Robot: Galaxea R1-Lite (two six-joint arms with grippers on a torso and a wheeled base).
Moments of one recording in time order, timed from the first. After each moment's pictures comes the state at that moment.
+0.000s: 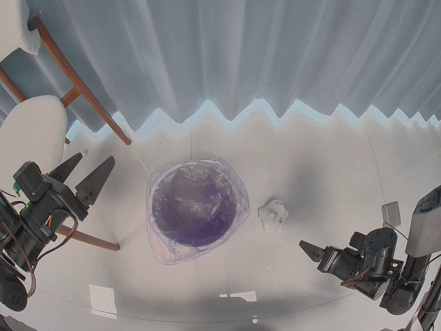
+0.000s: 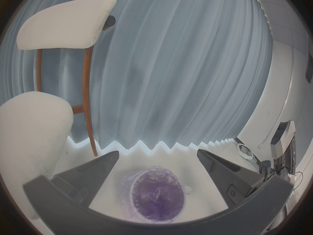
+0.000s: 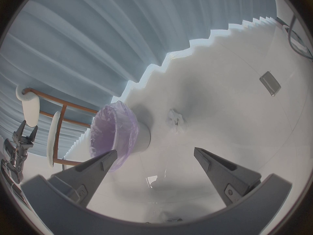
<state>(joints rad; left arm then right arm) -0.29 1.37 -0.22 -1.35 -0.12 -0.18 0.43 2.03 -0.03 -1.55 -0.19 0.70</state>
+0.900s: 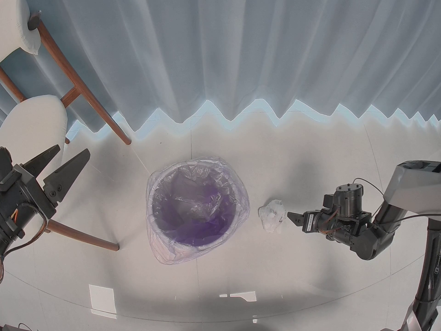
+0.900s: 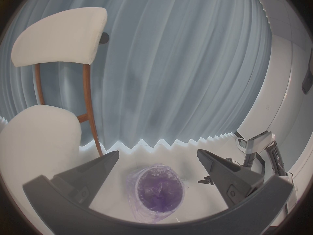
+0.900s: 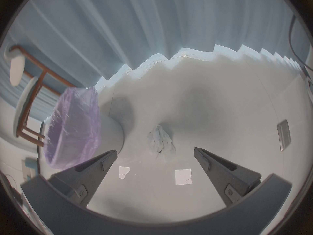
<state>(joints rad) -0.25 1.07 -0.40 -0.80 -0.16 -0.13 0.17 2.22 -0.68 -1.01 0.01 0.26</state>
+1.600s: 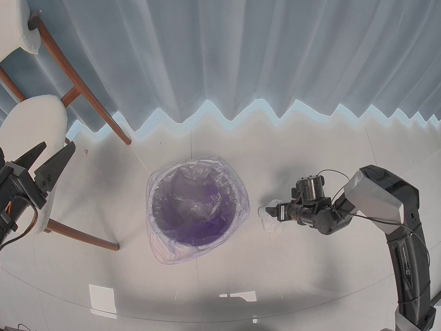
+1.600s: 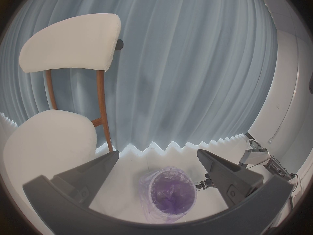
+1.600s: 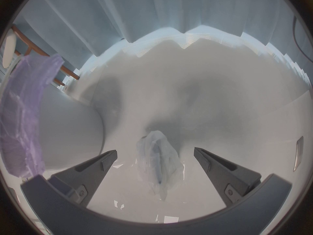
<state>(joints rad) -0.15 1.05 -0.41 -0.80 -0.16 -0.13 0.17 2.60 -1.38 -0.60 0.03 0.14</state>
